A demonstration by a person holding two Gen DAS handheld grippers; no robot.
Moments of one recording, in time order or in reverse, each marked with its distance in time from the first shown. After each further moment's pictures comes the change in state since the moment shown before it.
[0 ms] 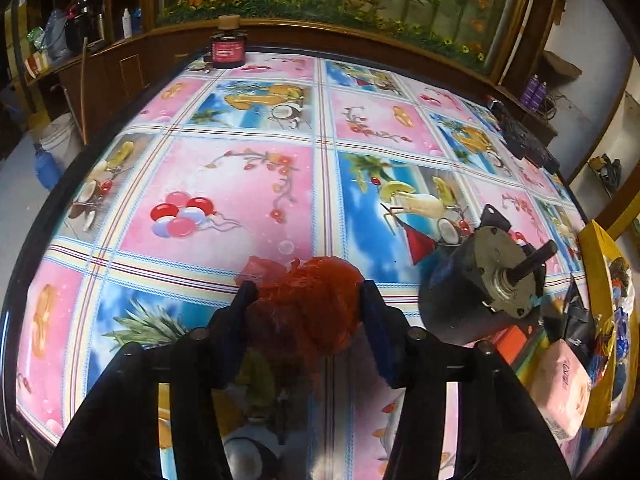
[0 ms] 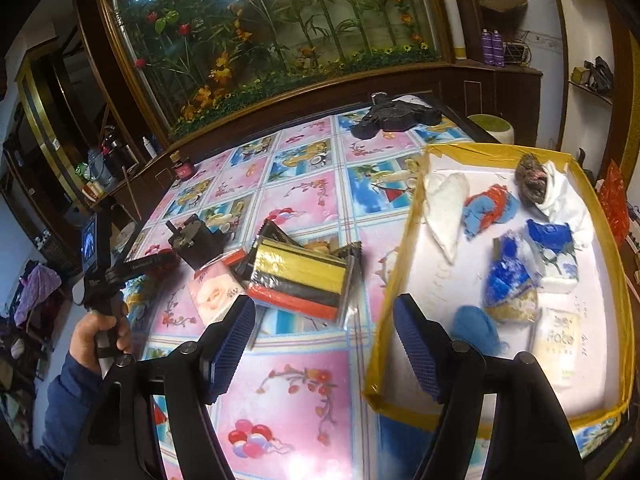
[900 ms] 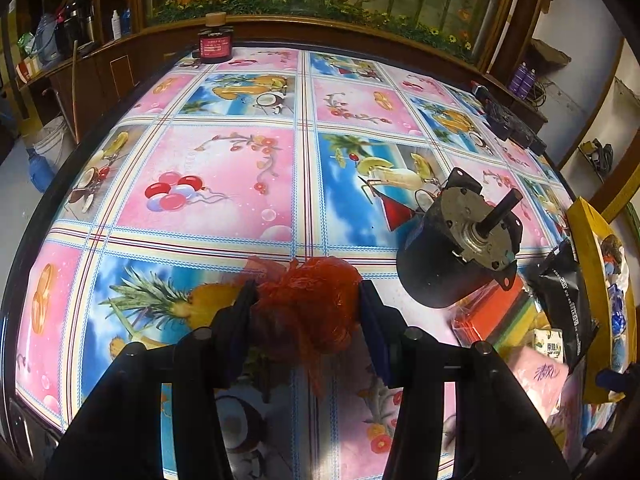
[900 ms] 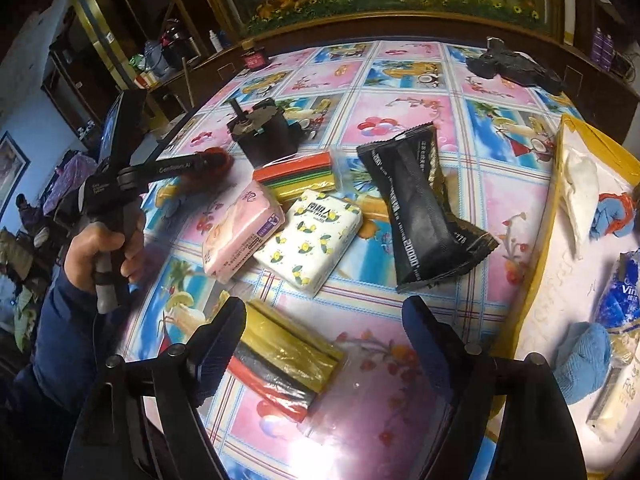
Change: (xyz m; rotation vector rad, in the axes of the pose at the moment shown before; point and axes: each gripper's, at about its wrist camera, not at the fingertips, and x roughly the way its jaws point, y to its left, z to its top) left arm -0.011 -0.010 -0.015 0.035 0.027 -0.017; right arm 0.101 0.066 -0.002 -0.269 0.308 0.165
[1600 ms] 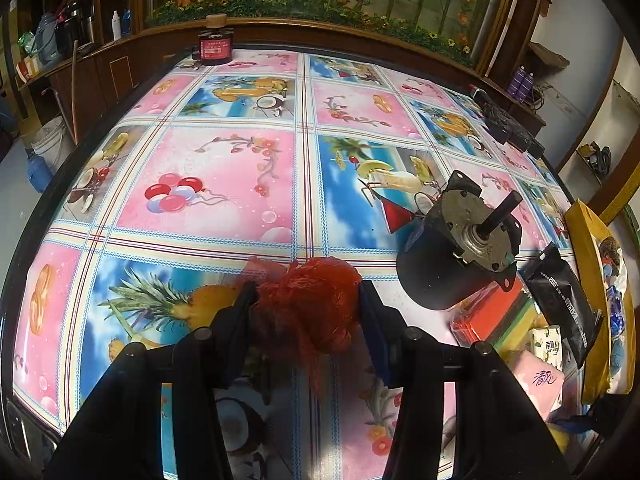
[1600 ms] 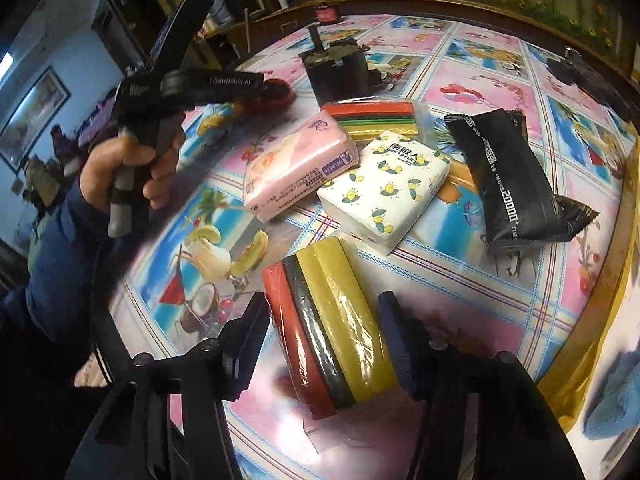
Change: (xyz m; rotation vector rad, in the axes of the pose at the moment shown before) left arm -0.001 0.000 0.000 0.003 -0.017 -0.006; right arm 0.042 0.020 -0.021 -0.175 0.079 0.114
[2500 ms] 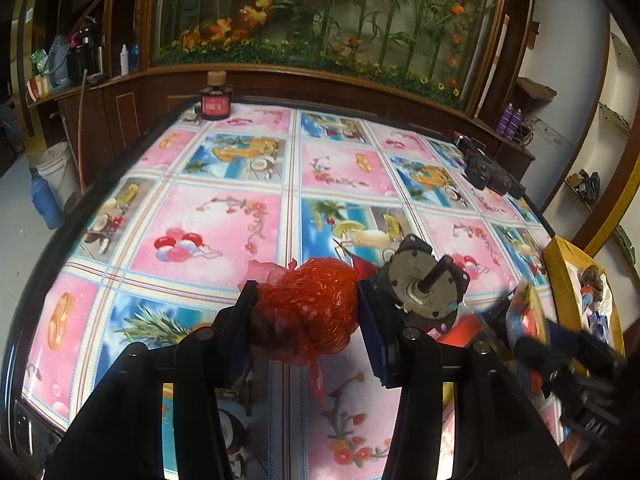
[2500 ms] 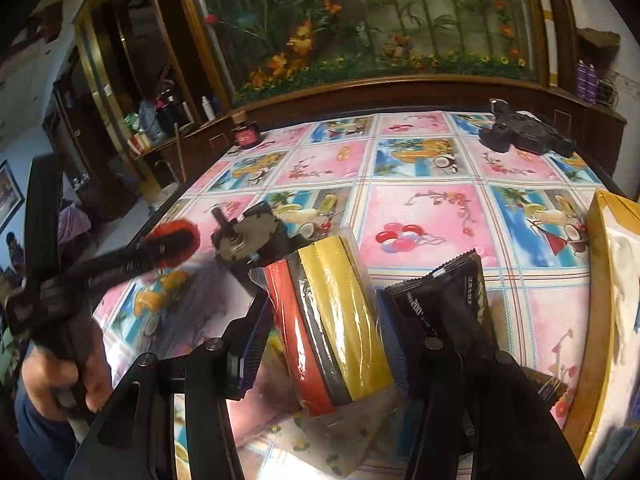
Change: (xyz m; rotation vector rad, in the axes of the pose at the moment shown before) left arm -0.039 -0.011 0.012 -0.026 -0.179 -0.014; right arm 0.030 0.001 0.061 0.179 -0.377 -0.181
